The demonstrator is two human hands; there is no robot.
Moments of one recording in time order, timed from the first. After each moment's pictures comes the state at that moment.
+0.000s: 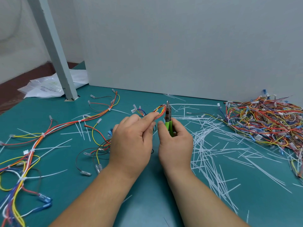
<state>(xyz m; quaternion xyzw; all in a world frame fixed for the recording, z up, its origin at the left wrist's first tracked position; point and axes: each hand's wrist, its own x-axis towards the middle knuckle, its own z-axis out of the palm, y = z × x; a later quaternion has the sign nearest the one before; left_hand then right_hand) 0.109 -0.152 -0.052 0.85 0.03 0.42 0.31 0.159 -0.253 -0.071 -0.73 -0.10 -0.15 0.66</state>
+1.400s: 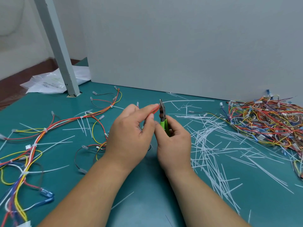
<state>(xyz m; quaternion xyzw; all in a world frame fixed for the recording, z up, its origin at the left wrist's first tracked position) 0.108 -0.140 -0.042 0.83 0.03 0.40 0.40 0.149 -0.250 -0.063 -0.71 -0.18 -0.09 0.68</state>
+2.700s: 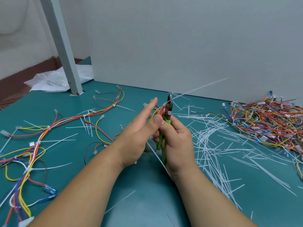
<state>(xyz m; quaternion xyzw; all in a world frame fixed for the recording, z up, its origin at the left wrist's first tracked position) 0.105 -0.134 -0.044 0.71 -0.06 0.12 0.69 0.150 -0.251 -0.061 -0.56 -0.21 0.08 0.80</state>
